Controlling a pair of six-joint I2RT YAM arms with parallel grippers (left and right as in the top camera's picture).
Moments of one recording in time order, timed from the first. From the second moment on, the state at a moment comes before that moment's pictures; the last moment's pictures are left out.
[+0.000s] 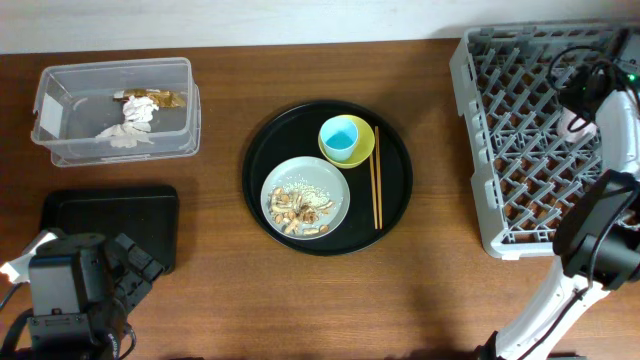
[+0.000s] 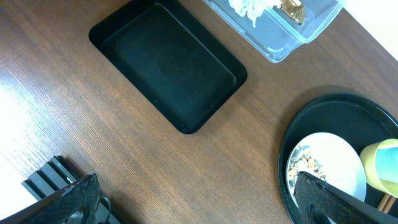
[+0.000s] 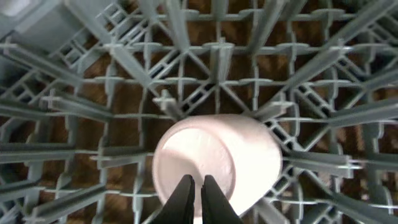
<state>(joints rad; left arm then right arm) 0.04 0.83 1.38 -1.51 -0.30 -0.73 -0.45 2.17 1.88 -0.68 0.14 0.29</state>
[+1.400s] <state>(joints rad) 0.04 0.83 1.38 -1.51 -0.30 -0.73 0.55 2.20 2.08 -1.06 0.08 0.21</state>
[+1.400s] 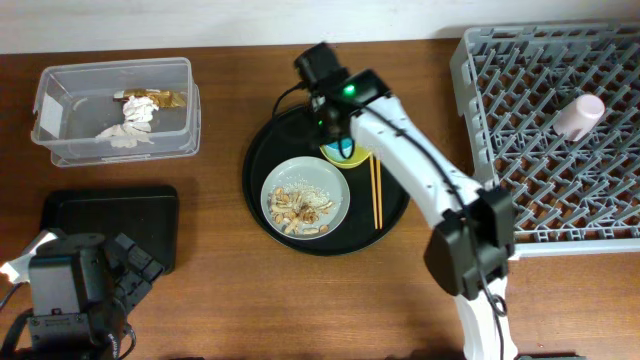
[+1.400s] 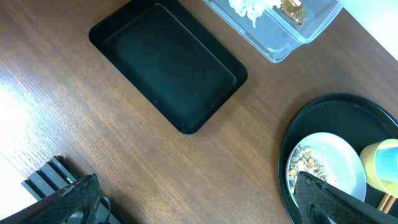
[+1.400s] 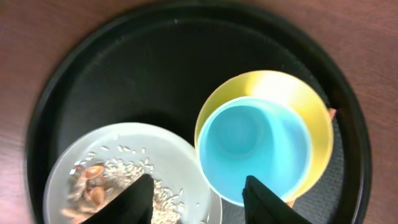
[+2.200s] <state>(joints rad) 0.04 0.83 1.38 -1.51 -0.30 -0.73 0.57 2.33 2.09 -1.05 0.13 0.26</state>
